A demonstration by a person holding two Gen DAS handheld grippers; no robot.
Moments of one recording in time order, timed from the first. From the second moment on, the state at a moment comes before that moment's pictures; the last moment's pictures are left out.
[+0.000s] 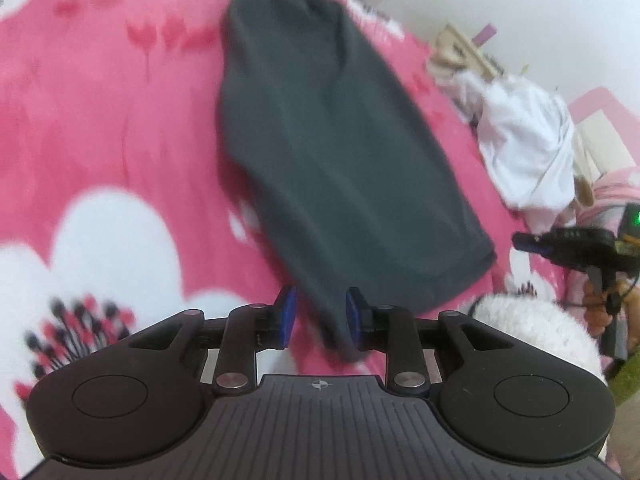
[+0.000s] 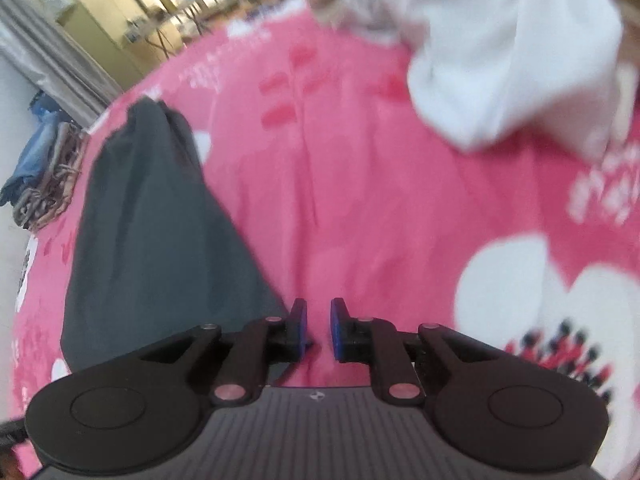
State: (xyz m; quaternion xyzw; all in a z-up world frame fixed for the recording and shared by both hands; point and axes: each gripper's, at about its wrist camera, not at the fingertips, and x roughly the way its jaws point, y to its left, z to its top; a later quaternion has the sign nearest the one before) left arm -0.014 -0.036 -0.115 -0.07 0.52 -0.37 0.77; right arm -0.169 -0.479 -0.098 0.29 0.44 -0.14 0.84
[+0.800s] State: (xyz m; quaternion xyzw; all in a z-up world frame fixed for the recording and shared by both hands) left arm -0.009 -0.089 -0.168 -0.09 0.54 -0.39 0.74; right arm -0.160 -0.426 -0.117 0.21 0.39 -0.14 0.89
